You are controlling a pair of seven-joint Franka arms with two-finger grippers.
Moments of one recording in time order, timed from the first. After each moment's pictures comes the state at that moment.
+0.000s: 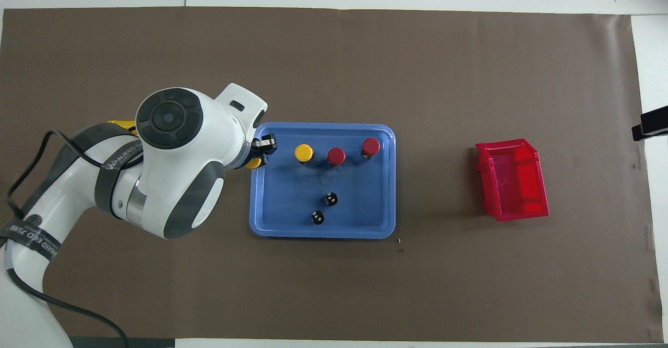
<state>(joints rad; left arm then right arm) -0.54 0.15 -0.02 -1.94 -0.01 2.11 -0.69 -0.07 0.03 -0.07 -1.51 -0.01 1.46 -0.11</state>
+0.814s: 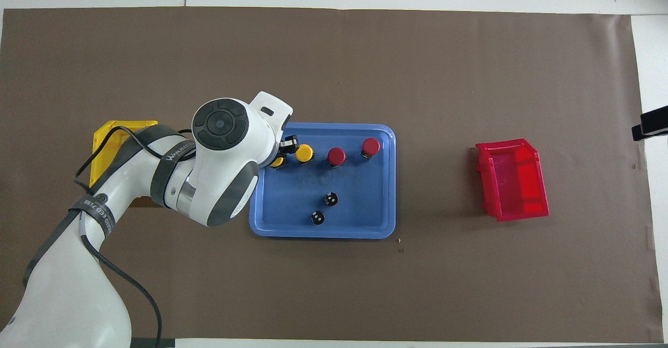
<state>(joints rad) -0.57 0.25 -0.01 -1.93 -0.01 2.22 -0.74 -0.07 0.03 -0.07 -1.51 -0.01 1.46 -0.11</state>
